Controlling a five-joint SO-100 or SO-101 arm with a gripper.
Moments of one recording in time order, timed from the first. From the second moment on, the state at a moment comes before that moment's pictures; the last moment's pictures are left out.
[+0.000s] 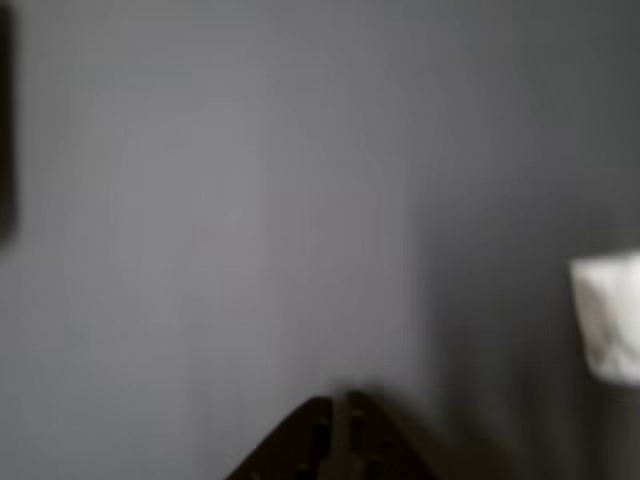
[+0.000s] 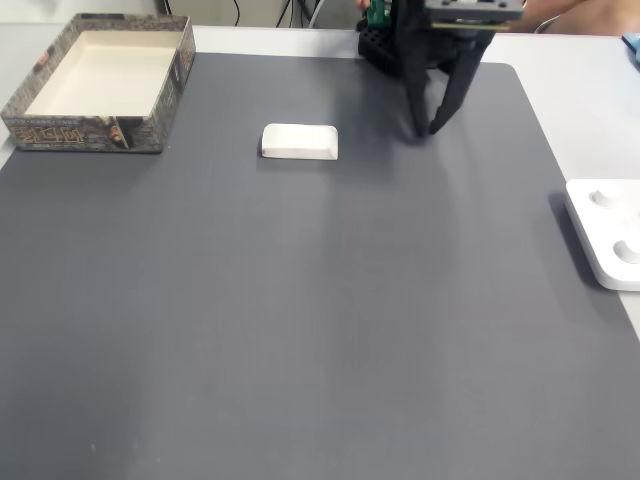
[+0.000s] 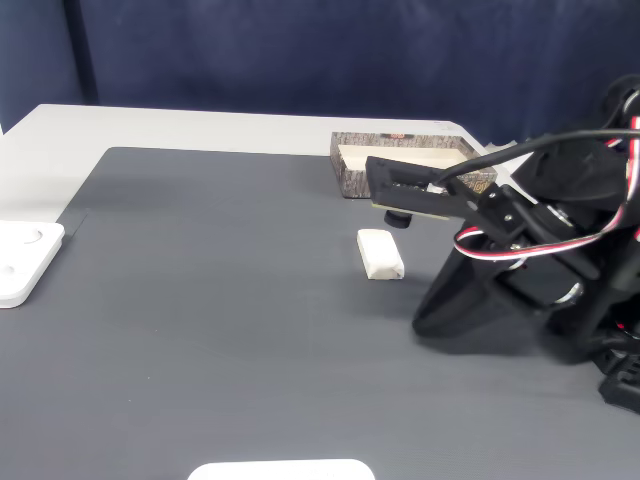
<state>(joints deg) 13.8 180.7 171.7 75.8 -3.0</state>
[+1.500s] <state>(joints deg) 41.7 102.8 115.9 84.0 30.8</state>
